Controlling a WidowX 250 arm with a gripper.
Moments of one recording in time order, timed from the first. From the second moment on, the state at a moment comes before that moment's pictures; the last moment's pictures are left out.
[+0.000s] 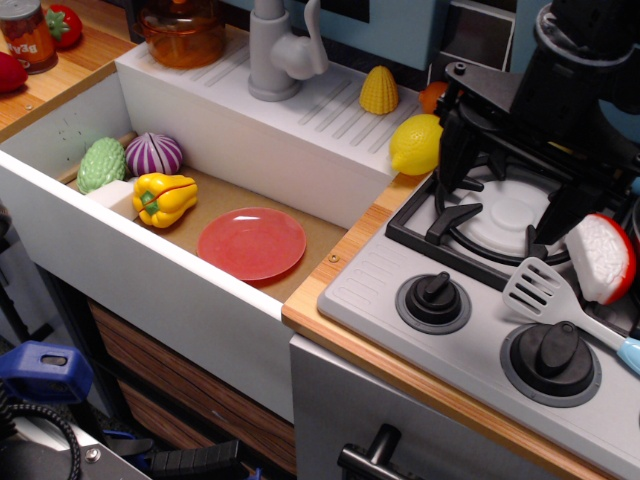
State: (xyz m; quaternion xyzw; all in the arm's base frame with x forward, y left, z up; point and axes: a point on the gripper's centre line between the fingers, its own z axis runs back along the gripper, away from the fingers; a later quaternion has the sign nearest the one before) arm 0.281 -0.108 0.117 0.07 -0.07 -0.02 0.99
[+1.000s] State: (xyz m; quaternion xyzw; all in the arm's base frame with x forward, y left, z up) arm 0.376 -0.045 0.099 0.09 -0.09 -0.08 0.99
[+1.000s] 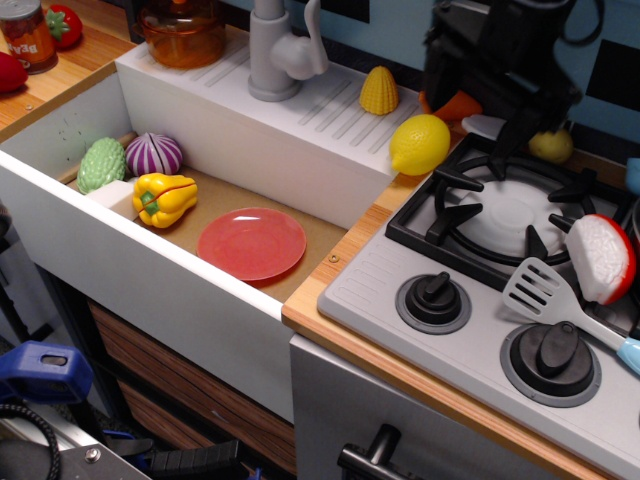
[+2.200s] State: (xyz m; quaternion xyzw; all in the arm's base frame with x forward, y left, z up) arm 0.435 0.001 0.062 0.08 -0.08 -0.06 0.99
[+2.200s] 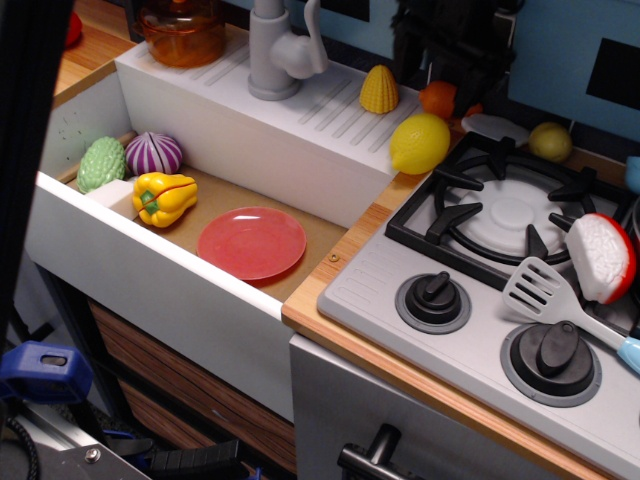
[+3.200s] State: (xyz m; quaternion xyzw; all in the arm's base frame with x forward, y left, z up) arm 0.414 0.007 0.036 0.06 -0.13 -0.06 0.99
